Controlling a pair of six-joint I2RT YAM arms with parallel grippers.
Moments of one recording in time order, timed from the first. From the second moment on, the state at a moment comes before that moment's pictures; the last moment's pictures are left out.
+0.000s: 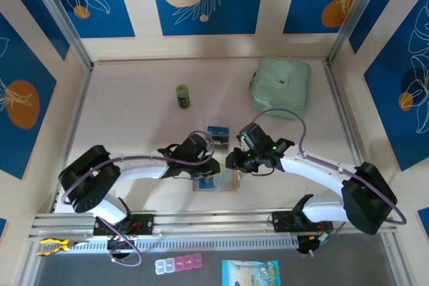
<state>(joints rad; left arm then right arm) -0.92 1.55 0.68 -0.01 0.35 -1.13 0.73 1.24 0.67 -0.45 -0.36 0.89</state>
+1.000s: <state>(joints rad) -0.93 1.64 0.77 0.01 0.37 -1.12 0.69 1.17 0.64 -0.49 -0.36 0.87</state>
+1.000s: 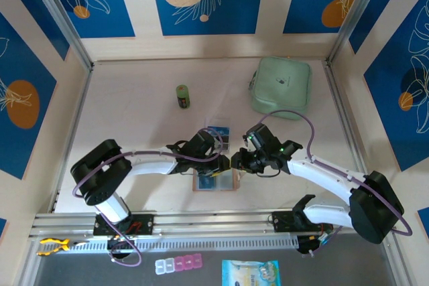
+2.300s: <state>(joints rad) -0.83 1.29 0.47 -0.12 0.29 -1.07 0.90 1.52 0.76 -0.36 -0.38 0.92</state>
